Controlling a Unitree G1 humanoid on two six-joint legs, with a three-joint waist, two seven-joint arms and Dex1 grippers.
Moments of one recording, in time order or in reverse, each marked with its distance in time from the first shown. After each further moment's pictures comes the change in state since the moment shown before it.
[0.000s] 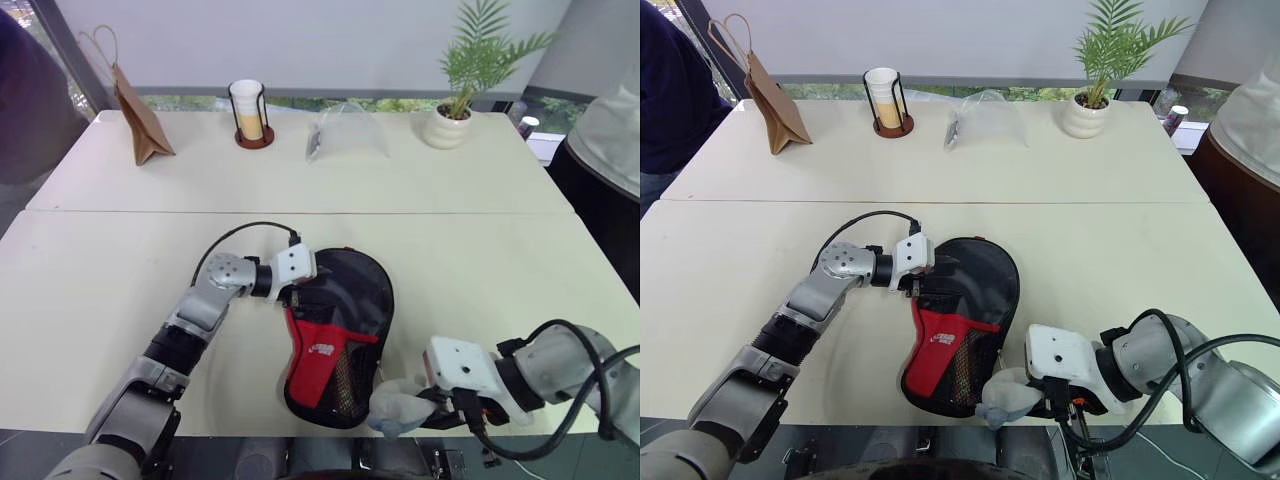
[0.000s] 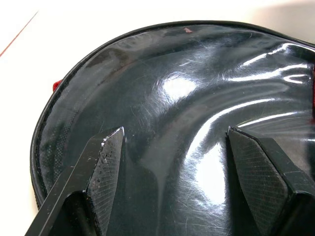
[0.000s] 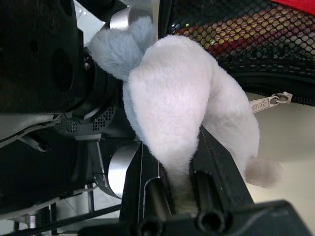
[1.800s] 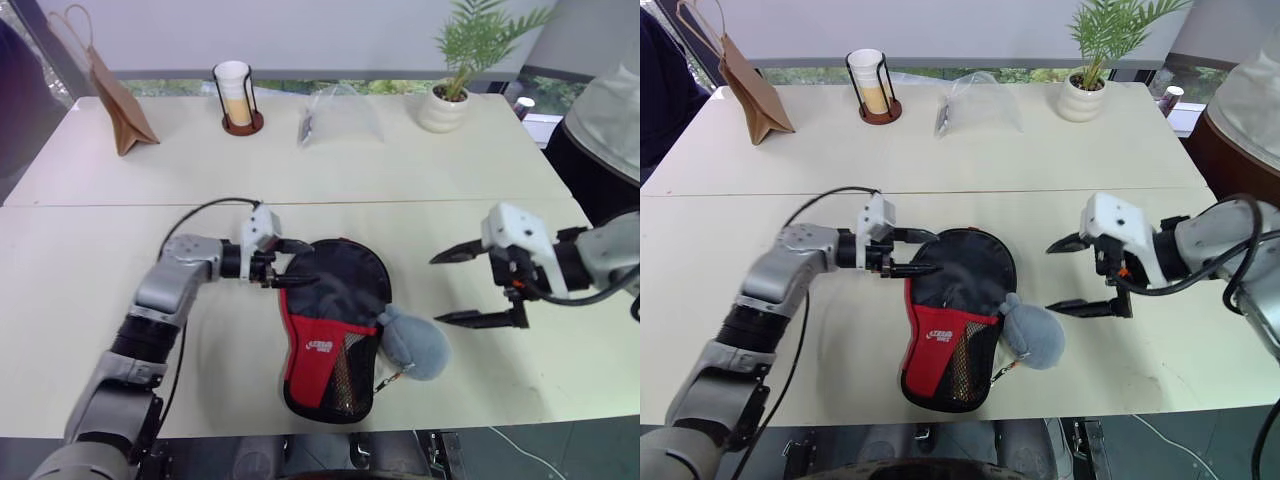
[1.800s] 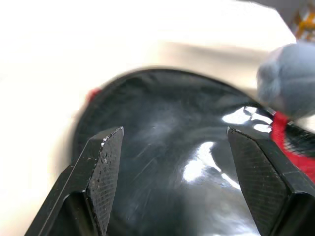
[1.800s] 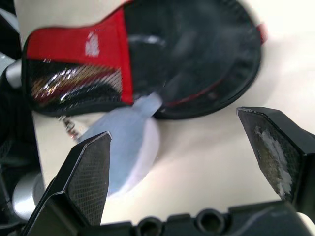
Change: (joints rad) left arm -0.025 0.139 0.237 -0.210 -0.321 0.378 -0.120; right arm -0.452 -0.037 -0.127 0.474 0.037 -0.127 0.099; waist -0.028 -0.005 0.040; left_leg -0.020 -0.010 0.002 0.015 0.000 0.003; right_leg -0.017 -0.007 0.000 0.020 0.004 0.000
